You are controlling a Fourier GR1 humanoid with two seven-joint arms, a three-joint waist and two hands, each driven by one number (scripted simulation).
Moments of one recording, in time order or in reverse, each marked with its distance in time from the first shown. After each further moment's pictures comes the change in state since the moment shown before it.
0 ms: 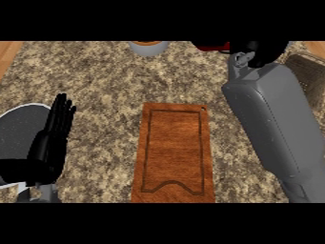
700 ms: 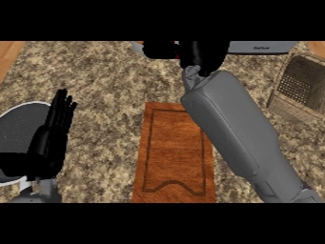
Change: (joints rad) left arm -0.036 0.011 0.004 0.014 0.004 0.001 0.012; right arm -0.056 0.117 0.101 0.179 -0.109 -0.235 -0.084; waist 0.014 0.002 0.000
